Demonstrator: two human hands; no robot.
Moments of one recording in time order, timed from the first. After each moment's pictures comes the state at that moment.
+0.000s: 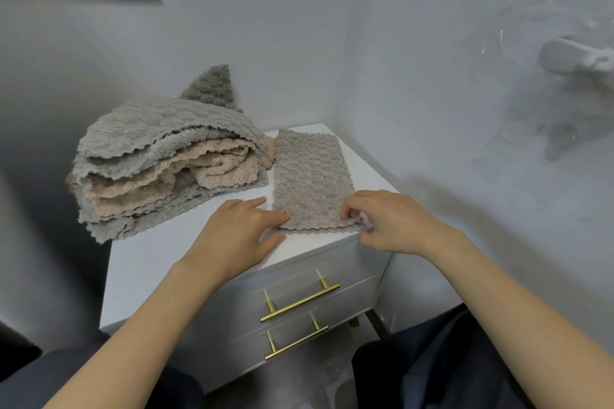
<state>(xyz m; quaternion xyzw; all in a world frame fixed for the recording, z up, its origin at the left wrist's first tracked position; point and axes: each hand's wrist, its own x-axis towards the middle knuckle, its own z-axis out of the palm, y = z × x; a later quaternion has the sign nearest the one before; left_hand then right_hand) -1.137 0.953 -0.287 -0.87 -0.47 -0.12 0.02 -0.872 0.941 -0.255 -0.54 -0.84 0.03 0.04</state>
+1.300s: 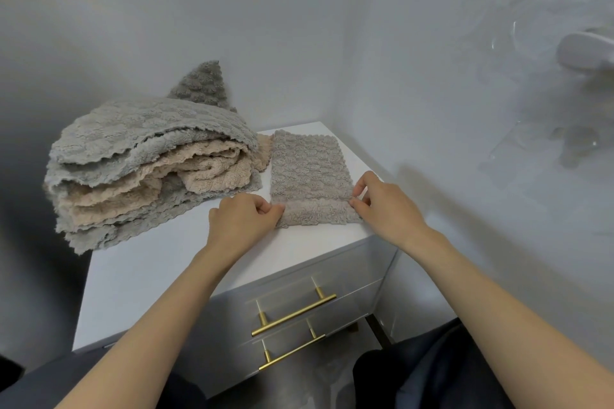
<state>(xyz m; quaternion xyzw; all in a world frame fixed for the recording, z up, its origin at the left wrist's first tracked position) -1.104 0.988 -0.291 -0.68 -0.65 -0.27 -0.19 -0.877 0.970 -0.268 -0.68 -0.70 0.10 0.19</state>
